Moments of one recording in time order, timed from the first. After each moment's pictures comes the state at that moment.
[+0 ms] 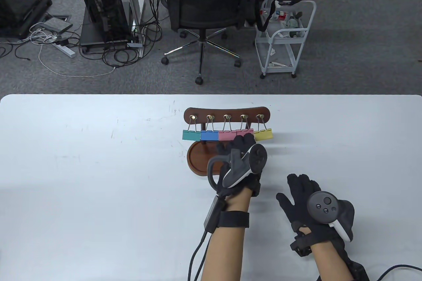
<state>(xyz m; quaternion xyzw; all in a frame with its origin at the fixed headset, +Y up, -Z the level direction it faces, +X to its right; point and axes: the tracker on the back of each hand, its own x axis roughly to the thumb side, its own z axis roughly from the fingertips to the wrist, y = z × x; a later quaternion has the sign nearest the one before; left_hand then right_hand) 0.035 -0.657 -0.362 0.06 -0.10 0.10 0.99 0.243 -0.715 -0.264 0.05 -0.03 0.96 0.28</state>
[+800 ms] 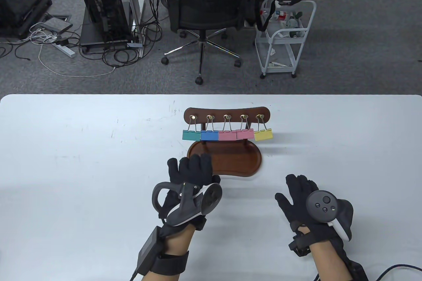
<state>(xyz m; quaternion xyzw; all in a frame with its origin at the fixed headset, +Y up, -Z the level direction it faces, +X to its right) -0.077 -0.638 -0.270 0.12 -0.14 -0.02 0.98 0.241 -0.717 -0.265 0.04 -0.02 0.96 0.29</state>
